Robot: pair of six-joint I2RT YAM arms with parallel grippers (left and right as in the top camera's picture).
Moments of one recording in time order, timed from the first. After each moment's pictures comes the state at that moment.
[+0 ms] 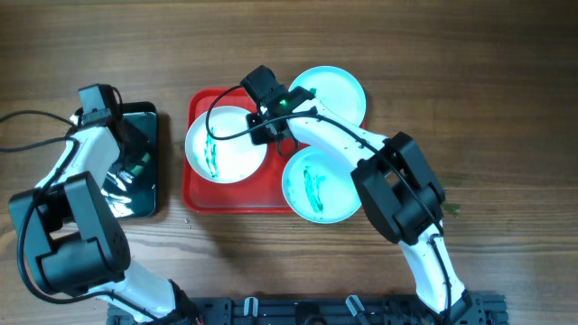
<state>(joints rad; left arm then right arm) 0.30 1.82 1.05 -0.49 -0.19 -0.54 0.70 2.27 1.73 -0.63 -0.07 0.41</state>
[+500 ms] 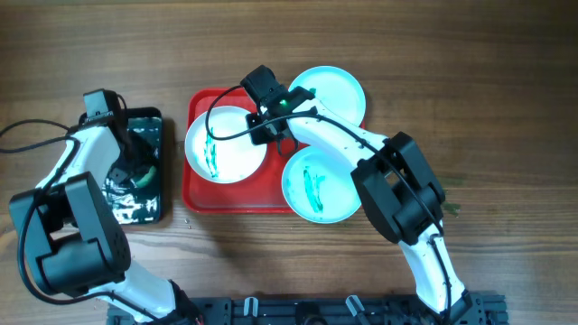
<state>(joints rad) 0.29 1.81 1.05 -0.65 -0.12 -0.55 0.70 2.27 1.73 -0.63 -0.07 0.40</state>
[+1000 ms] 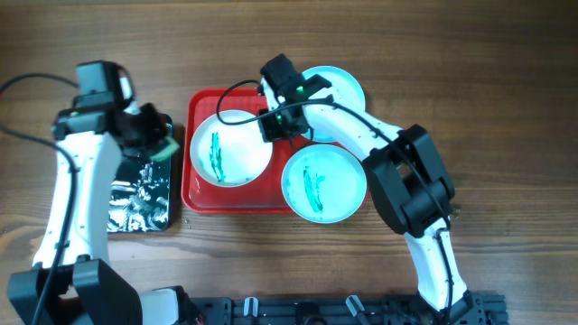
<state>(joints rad) 0.12 1.52 1.22 -0.91 0.08 -0.35 0.60 2.27 1.74 -0.72 -0.31 0.34</state>
